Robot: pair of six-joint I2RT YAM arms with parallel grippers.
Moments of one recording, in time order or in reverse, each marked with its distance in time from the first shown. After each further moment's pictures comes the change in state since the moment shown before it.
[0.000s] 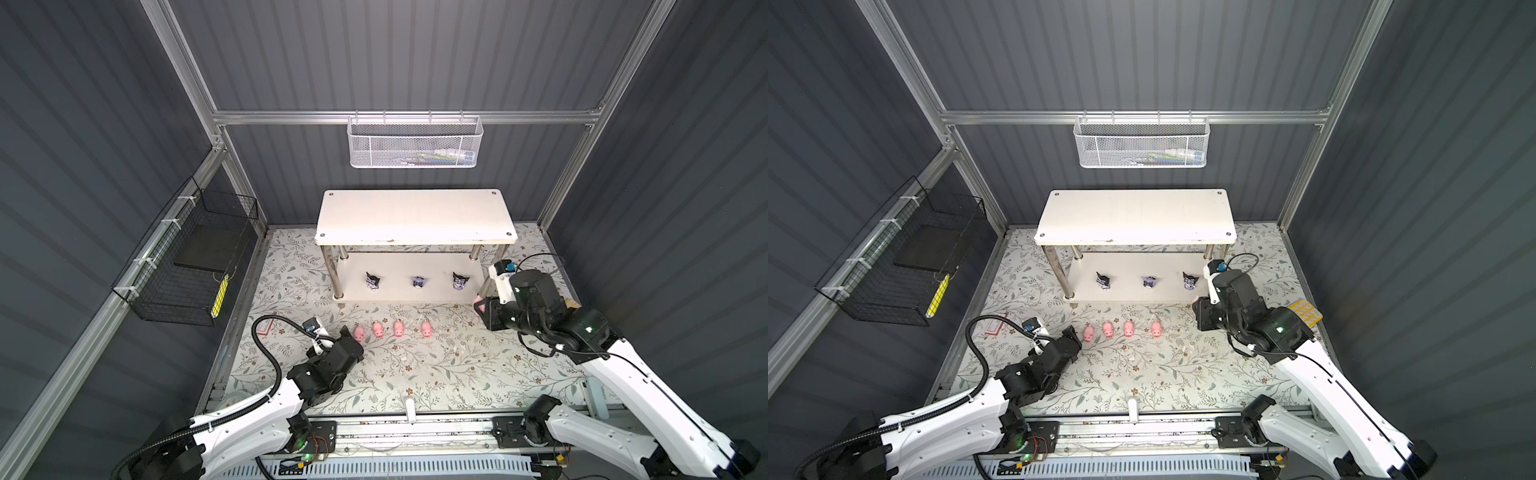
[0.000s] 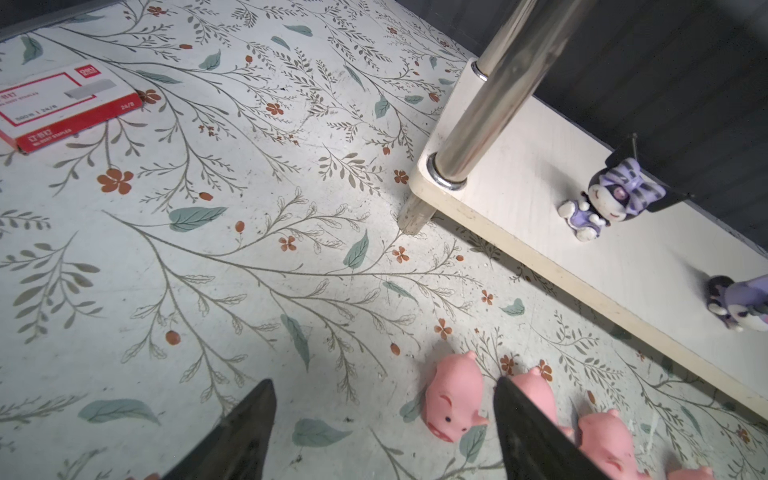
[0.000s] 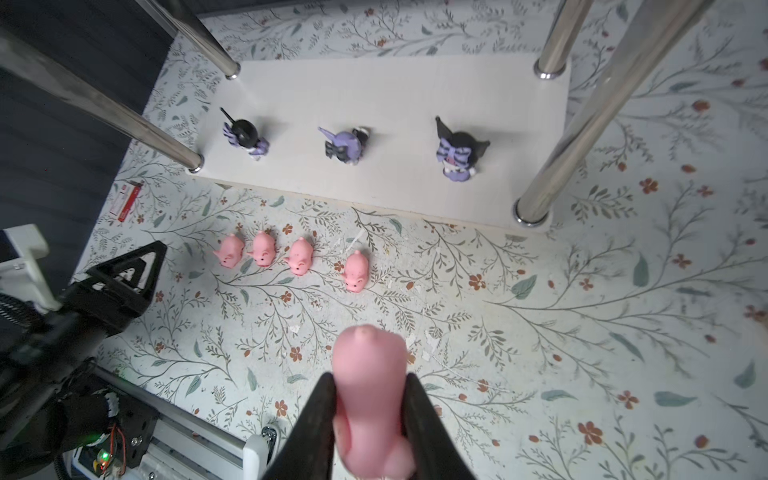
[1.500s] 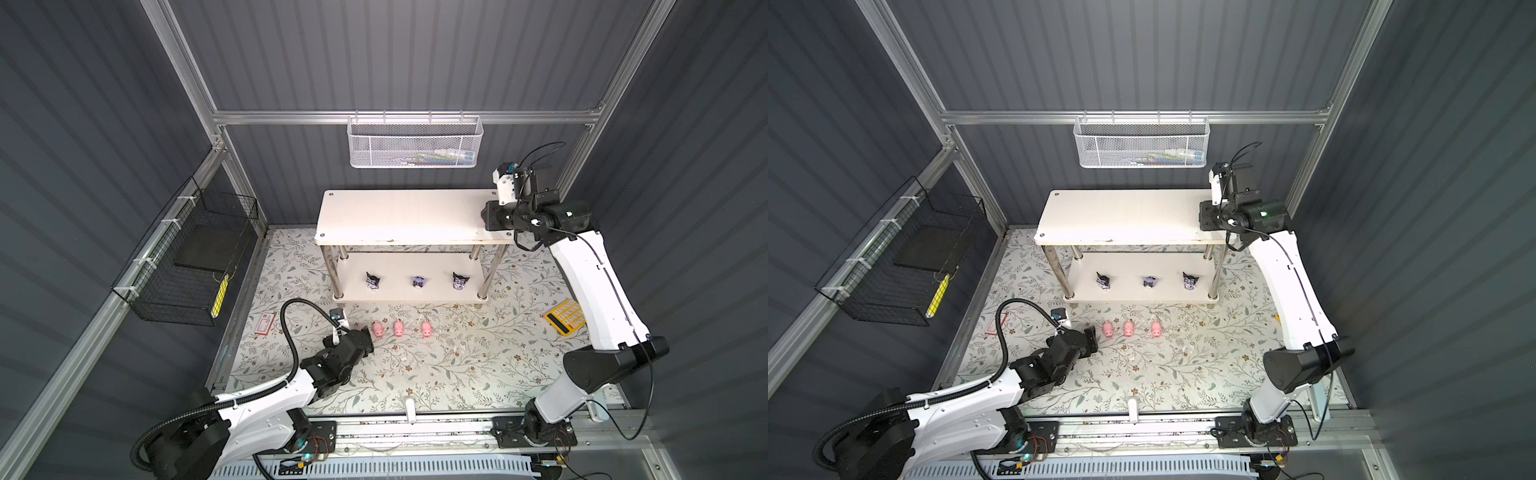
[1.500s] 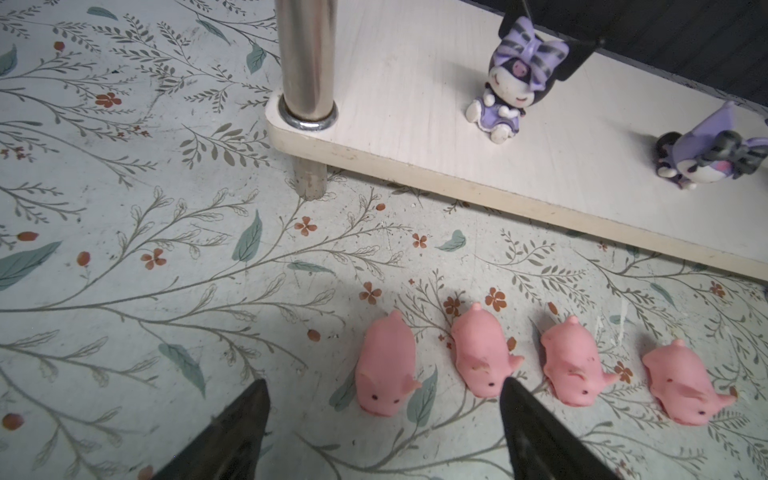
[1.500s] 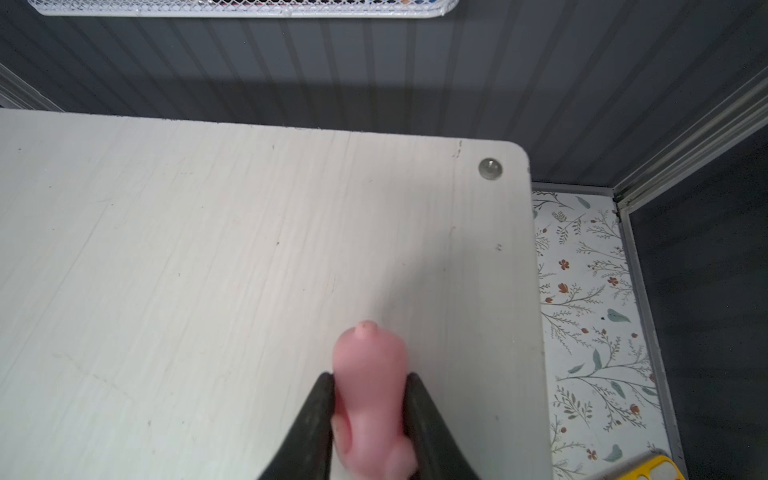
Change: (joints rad) left arm 0.016 0.164 0.033 0.199 0.206 0.296; right arm -0.310 0.723 0.895 -0.101 -0.011 -0.285
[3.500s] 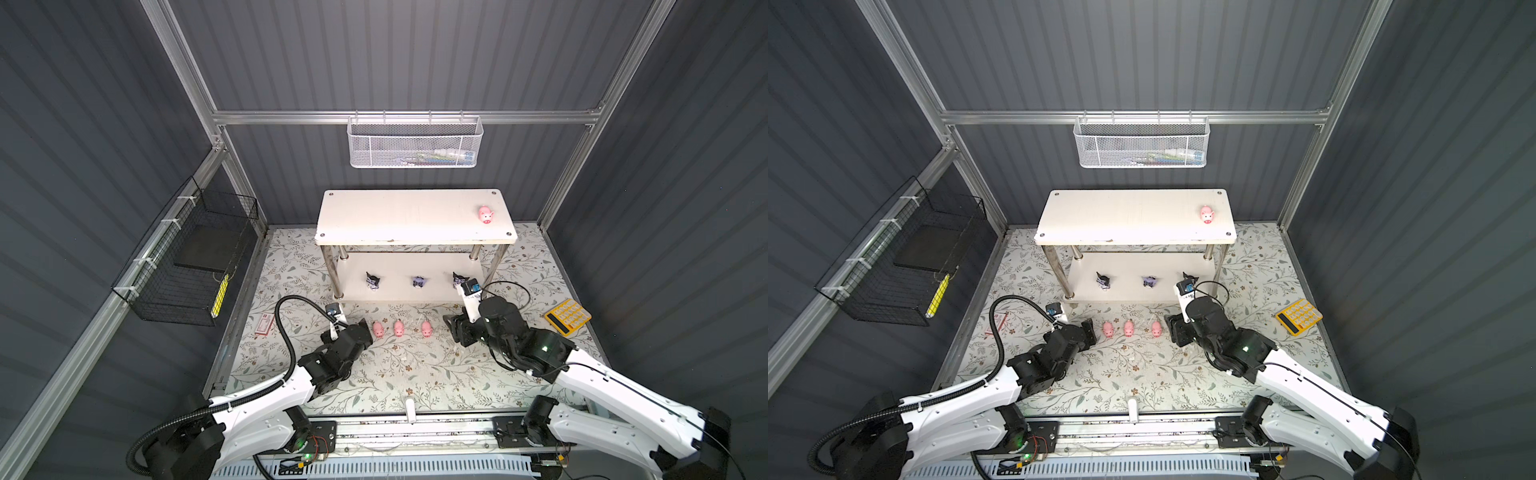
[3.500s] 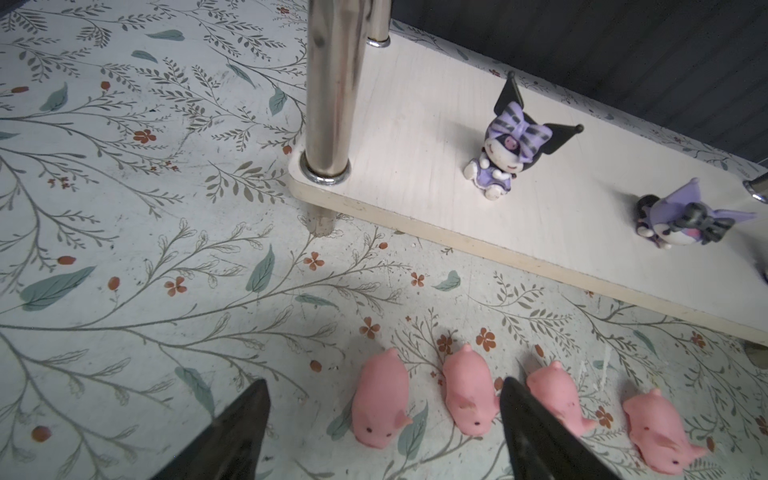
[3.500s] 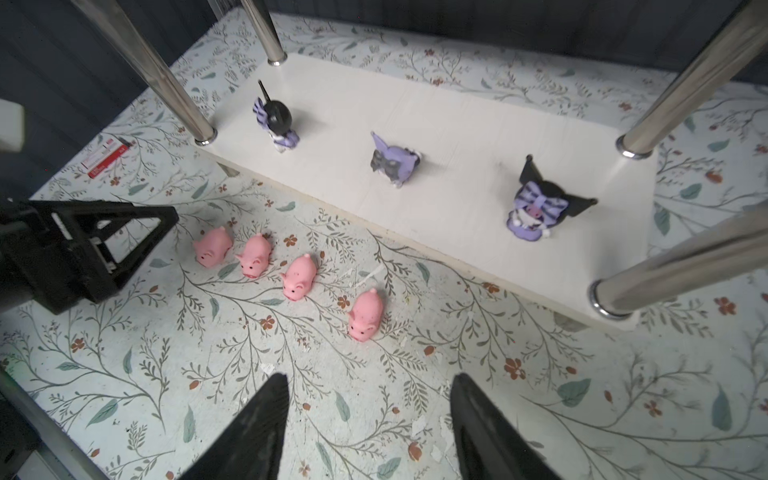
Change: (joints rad) left arm 0.018 -0.031 0.049 -0.035 -0.055 -0.028; right arm 0.526 -0.707 -1.337 0.647 0.167 0.172
